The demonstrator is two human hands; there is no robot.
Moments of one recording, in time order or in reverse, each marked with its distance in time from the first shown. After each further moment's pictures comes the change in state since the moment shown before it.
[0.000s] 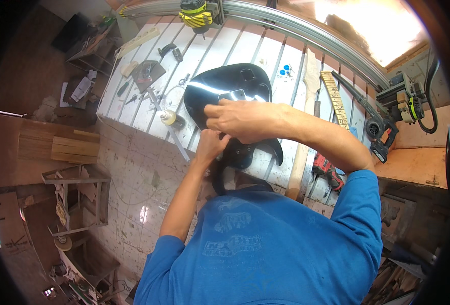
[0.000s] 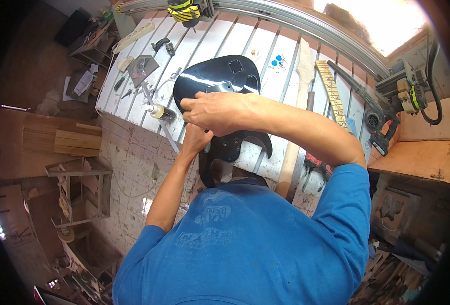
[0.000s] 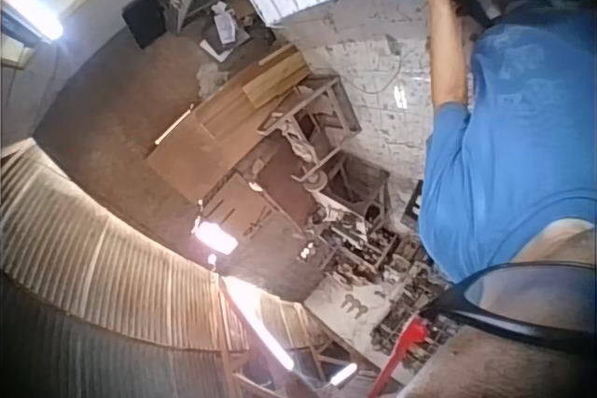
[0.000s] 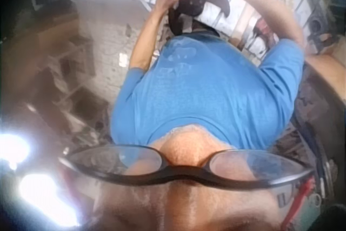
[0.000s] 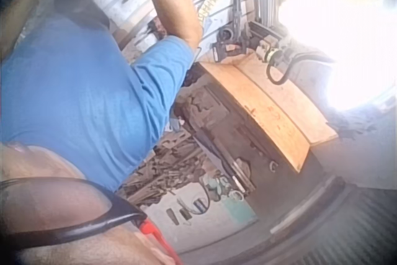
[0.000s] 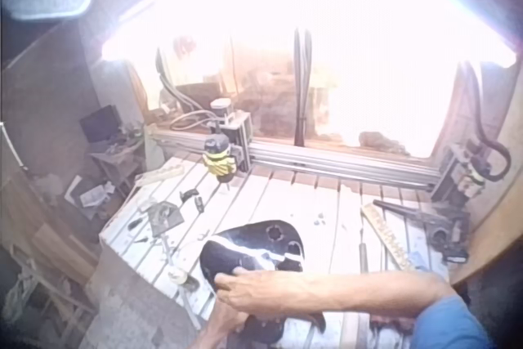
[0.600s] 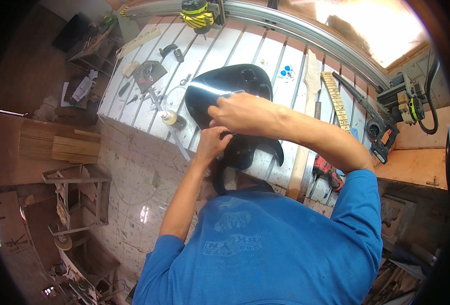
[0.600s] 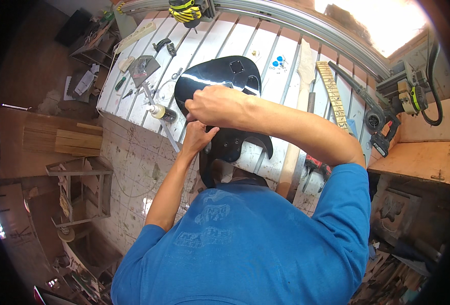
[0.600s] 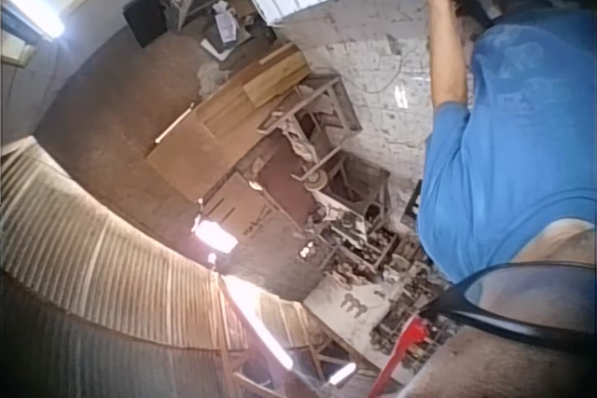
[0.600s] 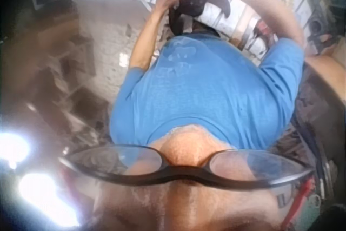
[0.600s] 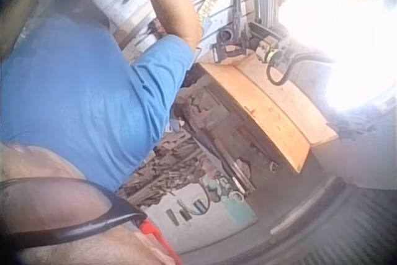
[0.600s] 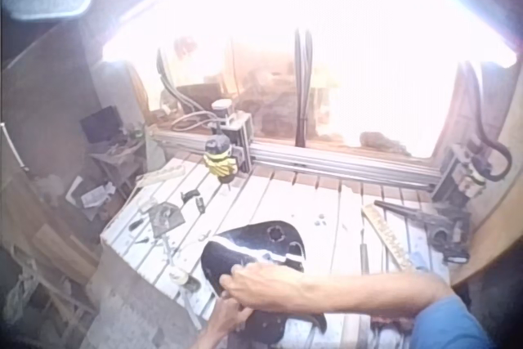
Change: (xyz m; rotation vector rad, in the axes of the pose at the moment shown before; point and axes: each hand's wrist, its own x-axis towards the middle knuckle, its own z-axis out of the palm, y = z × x) left_hand 0.003 0.017 -0.011 0.024 -0.074 -0.080; right_hand 0.006 0.000 0.003 -0.005 -0.071 0.239
